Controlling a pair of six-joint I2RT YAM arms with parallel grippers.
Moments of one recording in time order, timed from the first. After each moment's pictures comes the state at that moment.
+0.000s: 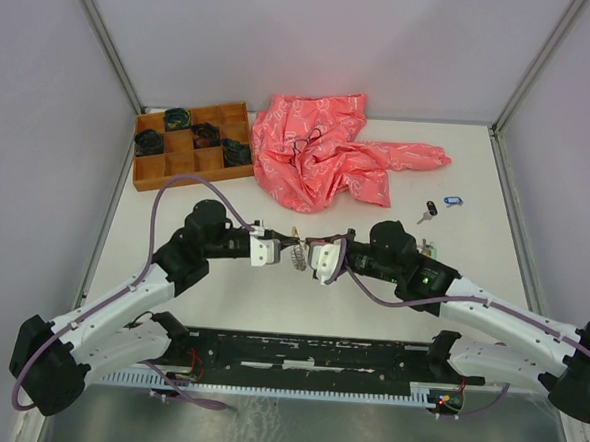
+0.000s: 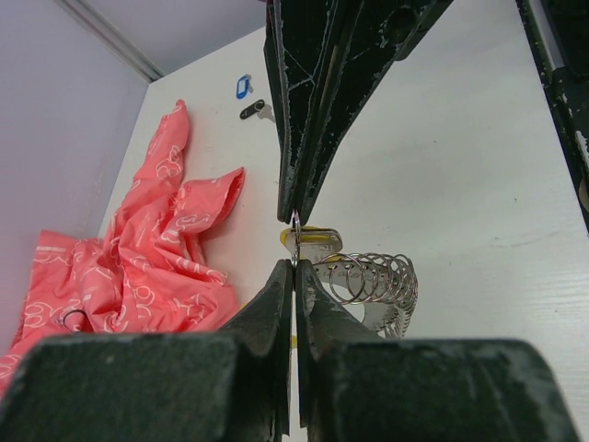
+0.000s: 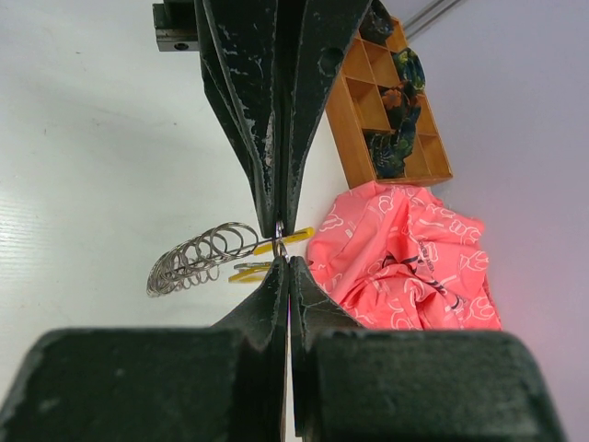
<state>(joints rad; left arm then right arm) -0.66 0.93 0.62 0.09 0.73 0.70 0.96 1.02 0.74 0.03 -0.25 -0.78</state>
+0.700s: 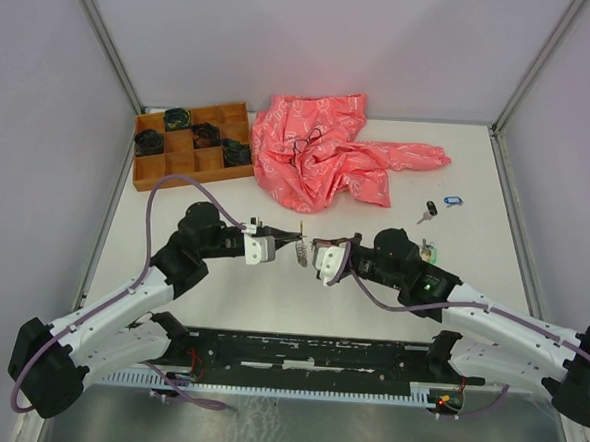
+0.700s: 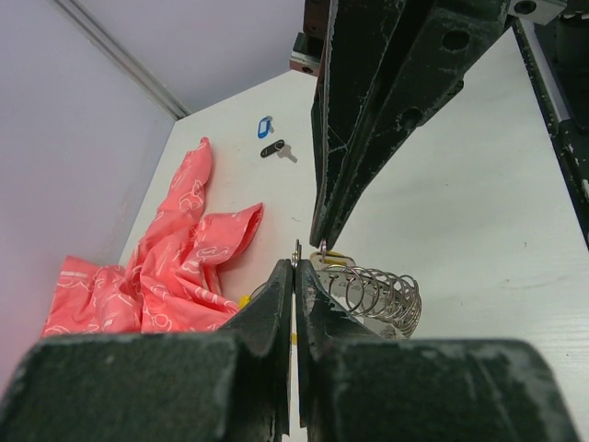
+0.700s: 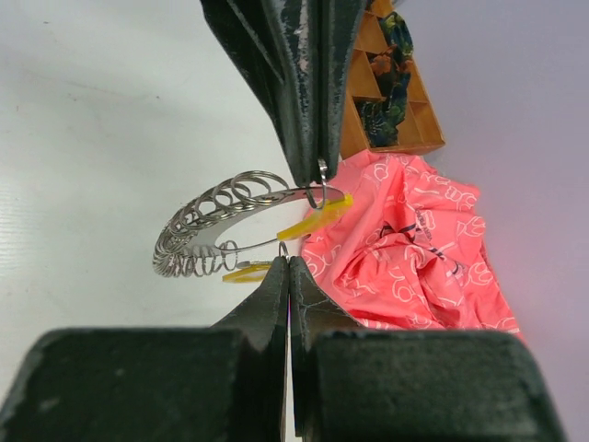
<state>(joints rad) -0.66 0.91 0.59 0.24 0.74 0.61 0.96 0.99 0.67 0.07 -0.20 -0.77</state>
